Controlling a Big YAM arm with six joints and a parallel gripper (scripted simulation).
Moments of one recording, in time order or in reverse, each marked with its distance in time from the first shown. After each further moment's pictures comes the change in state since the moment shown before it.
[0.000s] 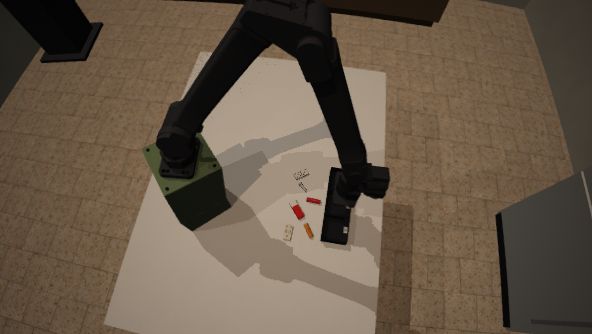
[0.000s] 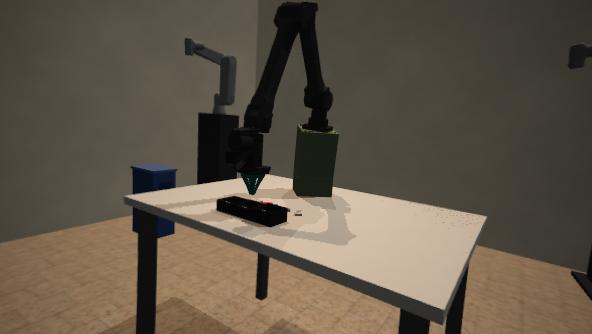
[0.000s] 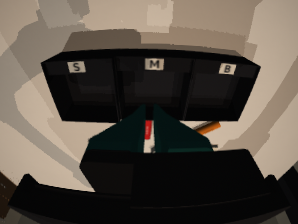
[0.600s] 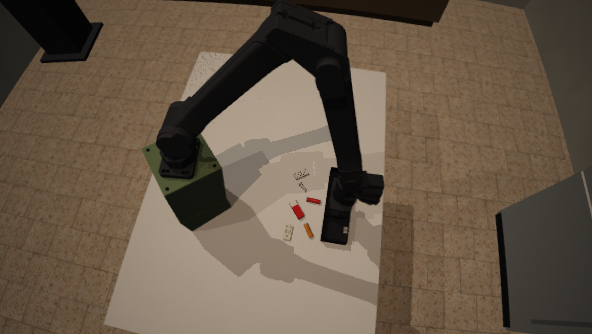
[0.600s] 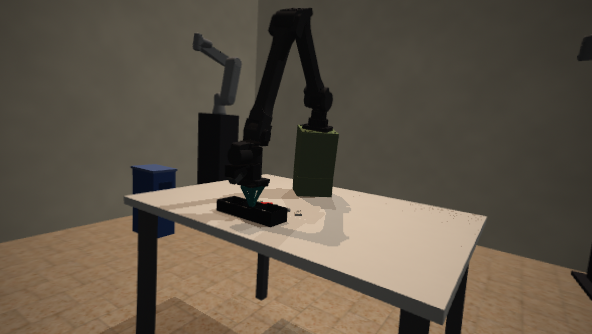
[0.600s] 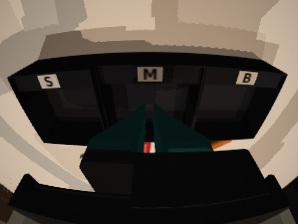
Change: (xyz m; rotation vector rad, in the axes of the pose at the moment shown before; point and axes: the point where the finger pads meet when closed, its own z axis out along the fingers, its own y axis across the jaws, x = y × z) arm 0.005 -0.004 0.043 0.002 0.010 0.024
